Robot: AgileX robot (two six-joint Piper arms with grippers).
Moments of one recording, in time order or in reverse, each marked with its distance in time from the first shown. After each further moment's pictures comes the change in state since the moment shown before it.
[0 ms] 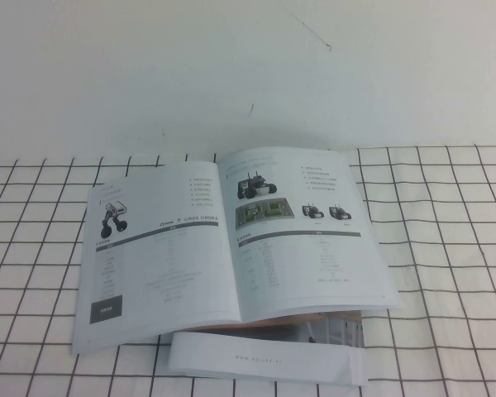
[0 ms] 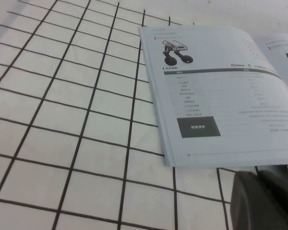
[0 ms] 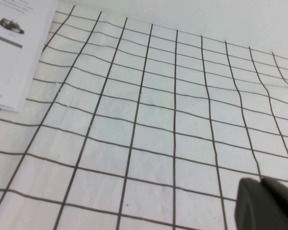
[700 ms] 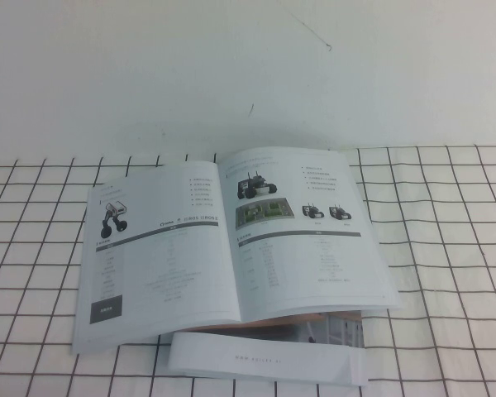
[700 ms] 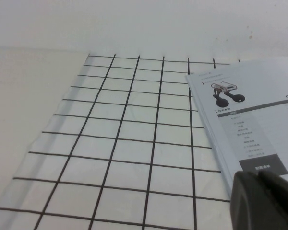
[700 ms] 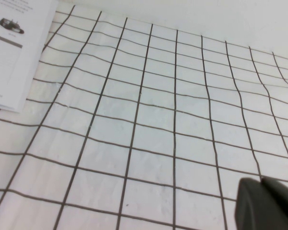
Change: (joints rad) right arm 0.000 0.000 0.000 0.000 0.000 0.000; left arm 0.000 0.000 0.021 0.298 -0.163 -0.060
